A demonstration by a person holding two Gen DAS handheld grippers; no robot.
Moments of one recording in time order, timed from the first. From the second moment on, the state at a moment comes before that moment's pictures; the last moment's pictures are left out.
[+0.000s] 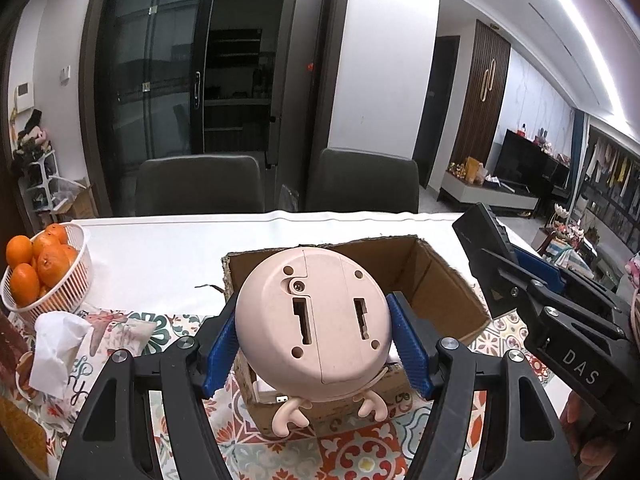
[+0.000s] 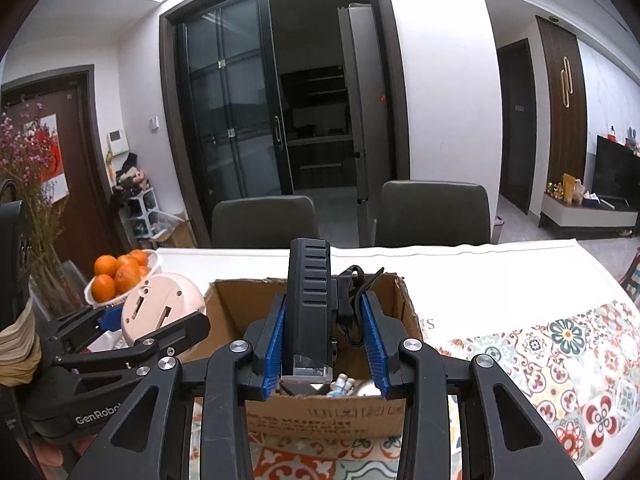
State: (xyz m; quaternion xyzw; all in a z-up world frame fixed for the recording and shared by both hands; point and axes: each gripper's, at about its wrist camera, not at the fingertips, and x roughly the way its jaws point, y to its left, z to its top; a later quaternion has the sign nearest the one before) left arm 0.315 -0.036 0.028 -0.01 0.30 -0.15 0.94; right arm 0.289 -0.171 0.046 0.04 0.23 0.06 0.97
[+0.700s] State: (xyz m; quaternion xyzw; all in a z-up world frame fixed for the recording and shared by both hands) left arm 0.370 -0.067 0.001 0.03 0.36 -0.15 0.92; right arm 0.352 -0.182 0.010 0.04 0.33 0.07 0.94
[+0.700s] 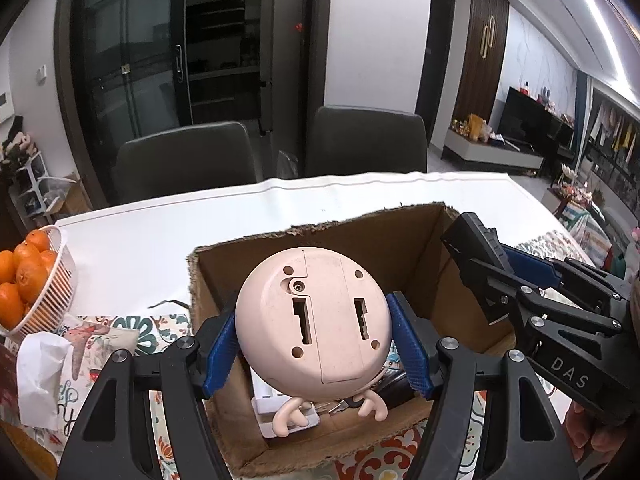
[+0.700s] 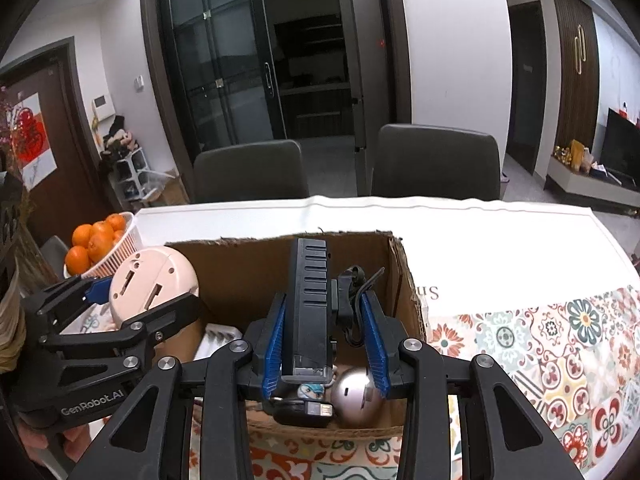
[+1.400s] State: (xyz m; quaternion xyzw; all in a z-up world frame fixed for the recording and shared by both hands) left arm 0.331 -0.059 0.023 0.04 0.33 -0.11 0.94; right arm 0.322 -0.191 0.024 0.02 0.33 0.02 0.94
